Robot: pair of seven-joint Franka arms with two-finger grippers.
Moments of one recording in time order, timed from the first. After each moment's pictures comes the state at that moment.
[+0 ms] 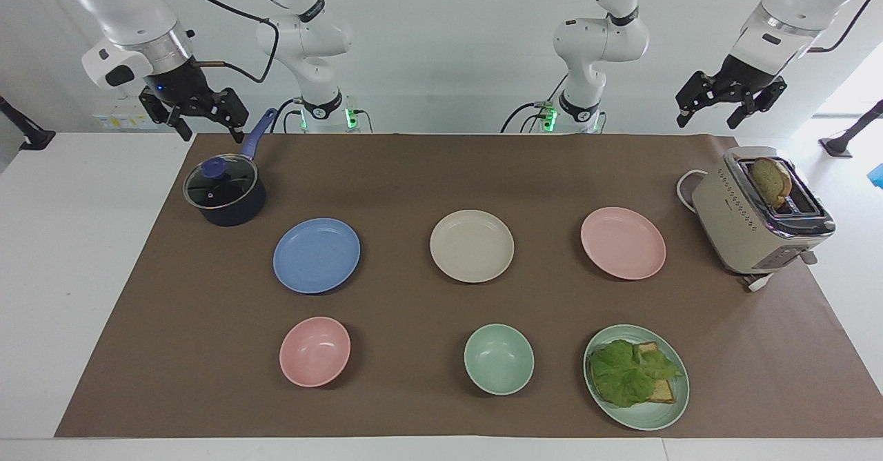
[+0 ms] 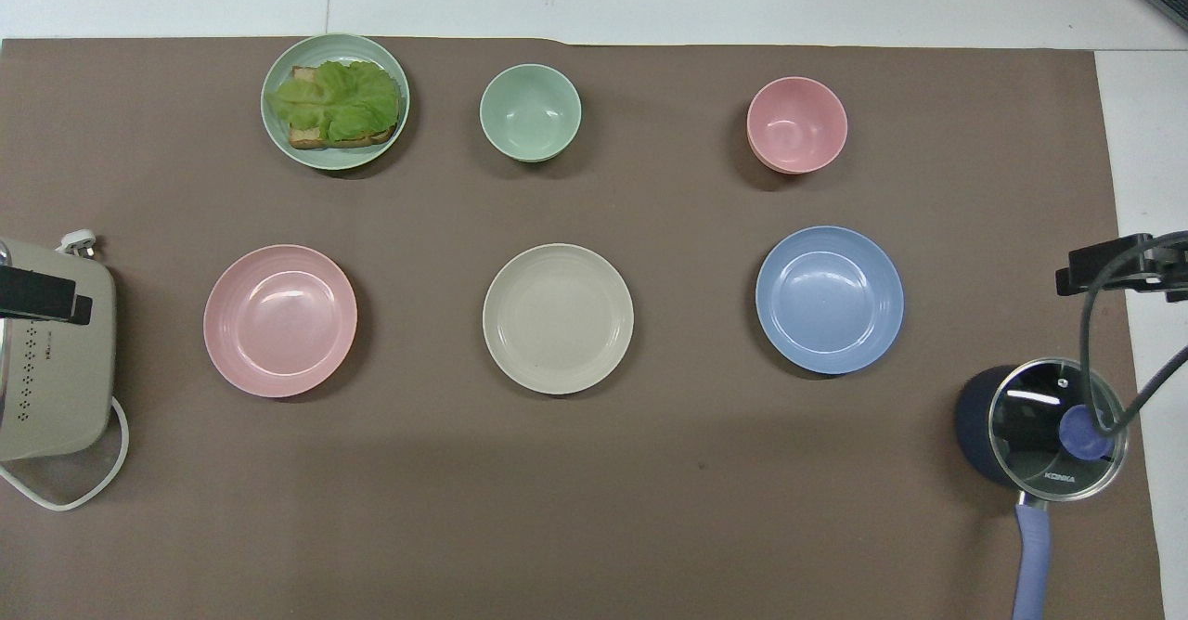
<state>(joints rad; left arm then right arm) -0.13 -0.11 0.11 -1.60 -0.03 1.45 0.04 0.06 -0.05 -0.13 -1.59 0.01 1.51 0.01</state>
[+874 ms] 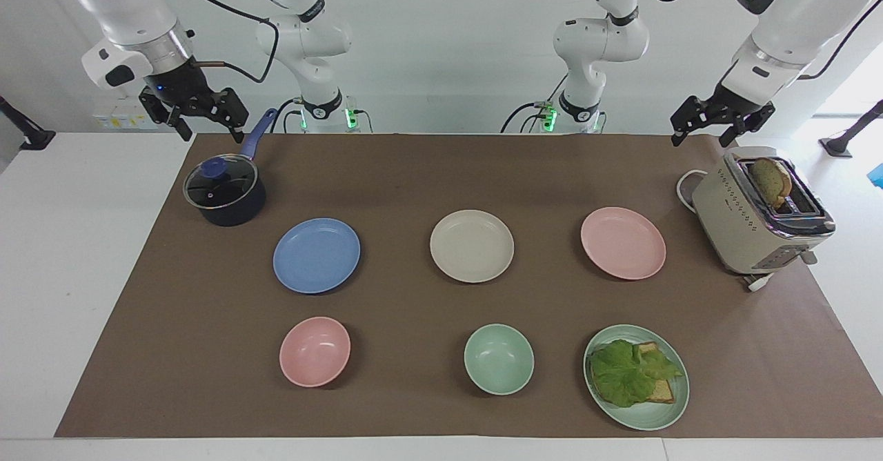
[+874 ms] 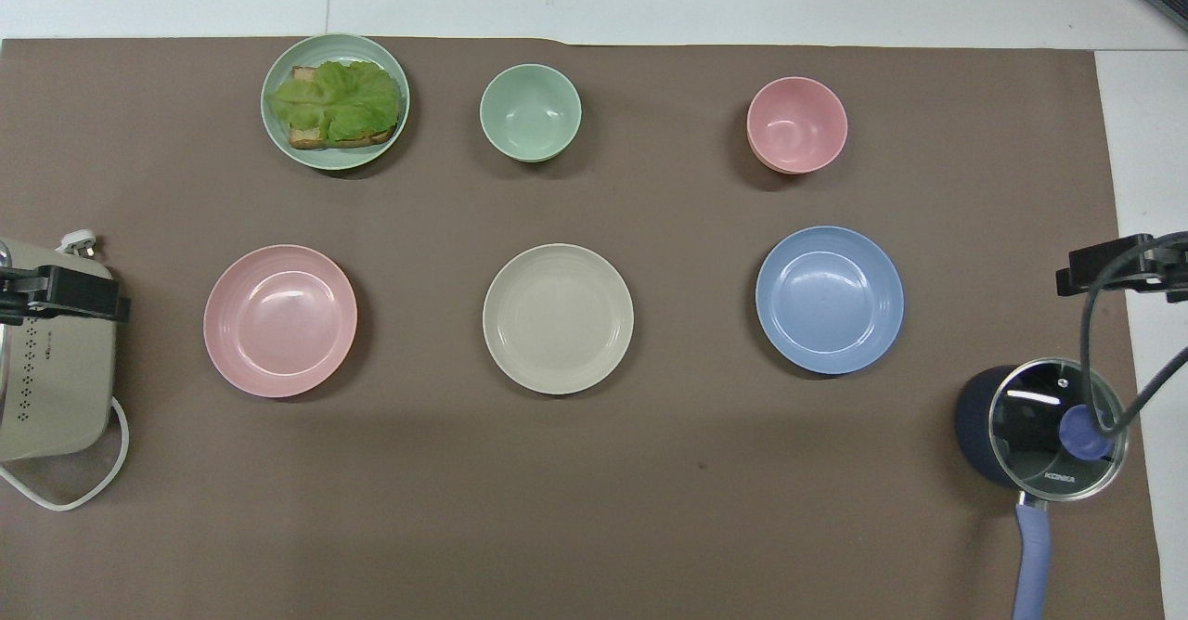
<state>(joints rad) -0.12 -0.10 0.12 -1.77 -0.03 1.62 0.04 0.06 -0.05 -0.13 -1.59 0.01 1.51 0.01</state>
